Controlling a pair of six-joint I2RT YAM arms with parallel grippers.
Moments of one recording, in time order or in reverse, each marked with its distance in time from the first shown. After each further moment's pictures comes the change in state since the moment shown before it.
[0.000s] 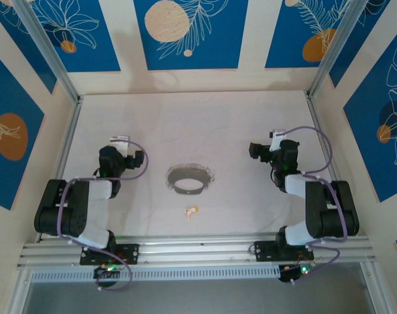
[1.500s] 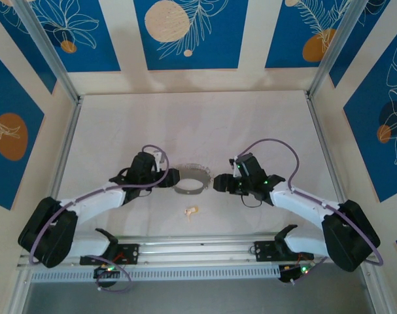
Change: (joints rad) left arm -0.504 -0.185 0.112 -0.649 0.172 -0.649; right arm 0.591 -0.206 0.066 -0.727 -0.100 0.586
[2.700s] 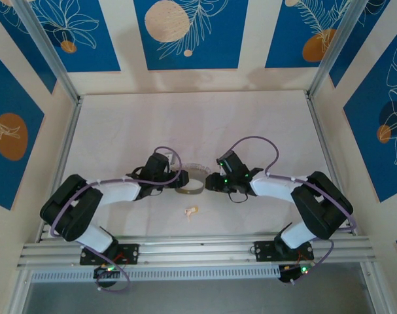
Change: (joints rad) left arm -0.065 0.232 0.053 0.148 -0.035 -0.048; right arm 0.073 0.302 0.119 0.098 0.044 0.024
